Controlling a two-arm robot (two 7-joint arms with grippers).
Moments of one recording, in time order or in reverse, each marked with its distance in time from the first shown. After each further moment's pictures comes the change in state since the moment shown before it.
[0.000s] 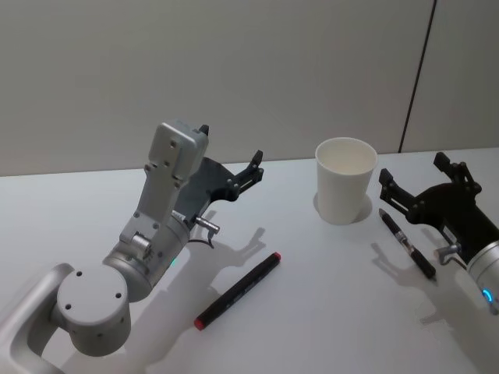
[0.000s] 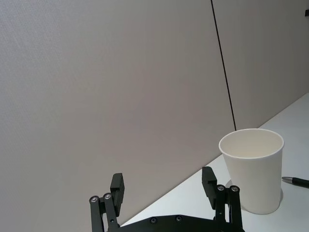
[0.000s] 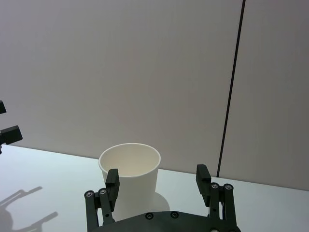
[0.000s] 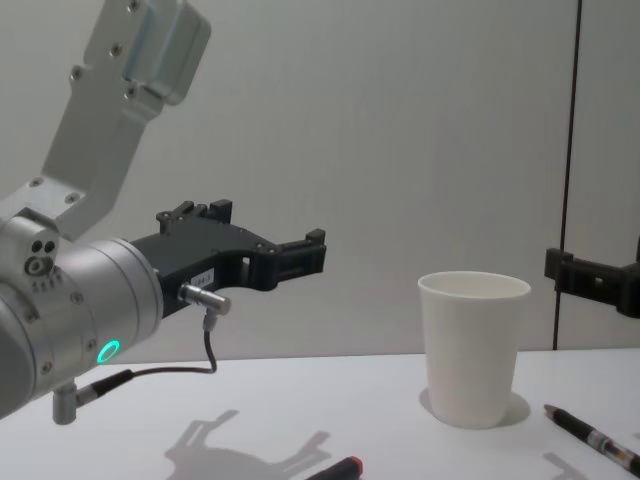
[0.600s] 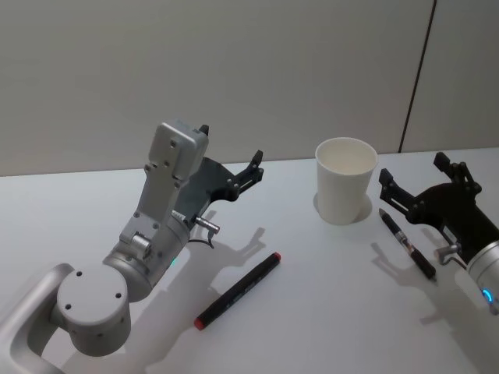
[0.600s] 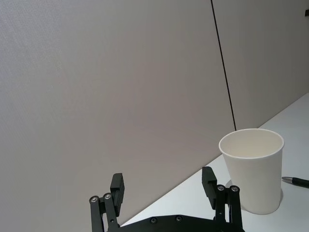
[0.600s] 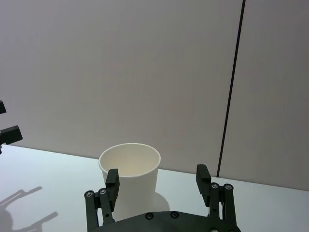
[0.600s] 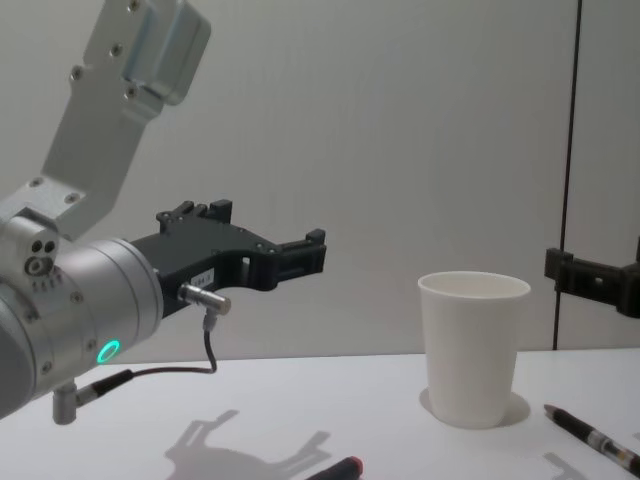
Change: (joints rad) left arm 0.000 0.000 0.000 0.000 0.000 0.000 0.000; right arm 0.000 0.000 0.000 0.000 0.000 0.000 0.000
